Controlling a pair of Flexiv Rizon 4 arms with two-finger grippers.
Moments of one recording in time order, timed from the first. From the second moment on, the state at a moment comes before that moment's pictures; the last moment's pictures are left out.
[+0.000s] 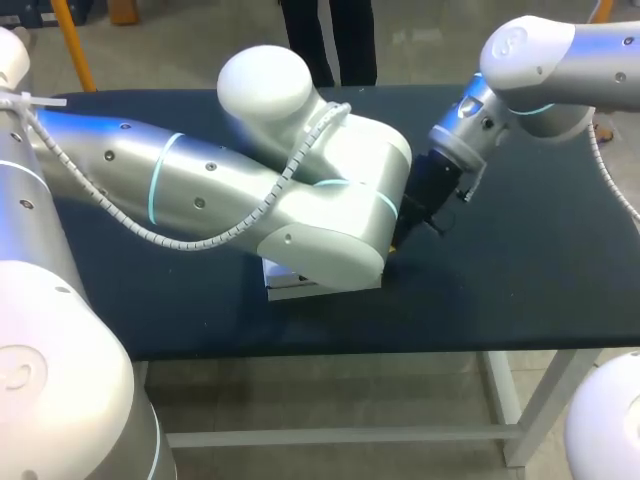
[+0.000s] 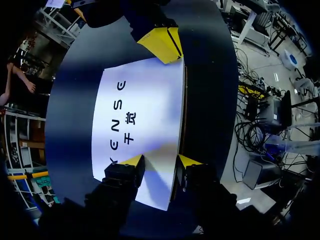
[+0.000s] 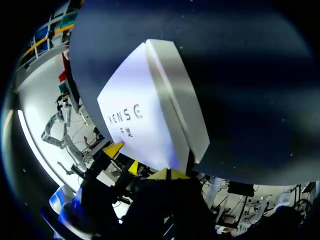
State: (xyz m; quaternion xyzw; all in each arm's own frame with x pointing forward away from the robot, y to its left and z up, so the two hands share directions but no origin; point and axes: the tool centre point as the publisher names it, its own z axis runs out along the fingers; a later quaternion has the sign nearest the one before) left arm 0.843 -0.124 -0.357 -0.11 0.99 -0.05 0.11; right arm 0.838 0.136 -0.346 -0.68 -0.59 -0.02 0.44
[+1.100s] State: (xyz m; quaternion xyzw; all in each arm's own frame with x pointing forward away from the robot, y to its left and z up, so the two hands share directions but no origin) left arm 0.827 -0.116 -0.336 -0.07 0.99 -0.07 0.11; right arm 0.837 0.136 -0.352 -0.68 -0.58 -0.02 0.44
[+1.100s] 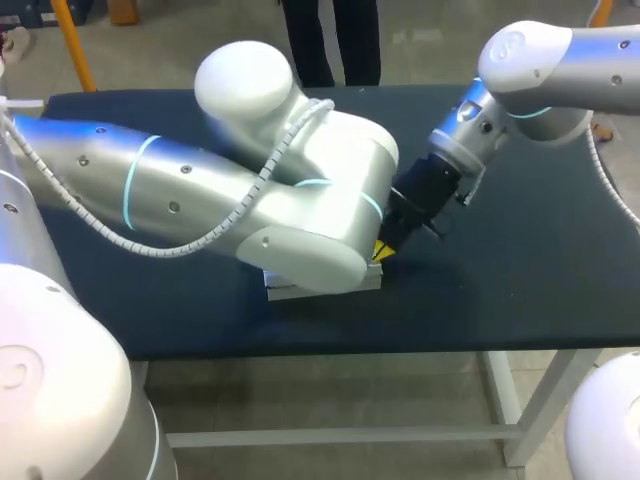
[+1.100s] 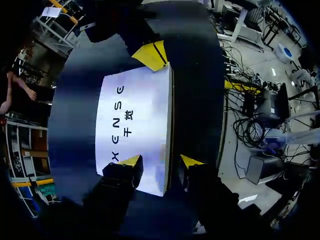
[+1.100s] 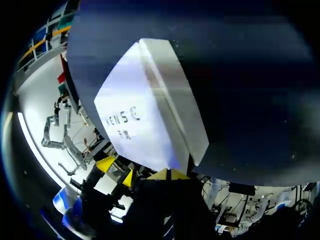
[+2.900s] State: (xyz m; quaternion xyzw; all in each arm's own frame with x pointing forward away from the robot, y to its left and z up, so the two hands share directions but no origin) left arm 0.837 -0.084 -0.374 -0.09 0.98 -0.19 0.02; right arm 0.838 0.139 -0.367 -0.71 -0.58 -0.03 0.40
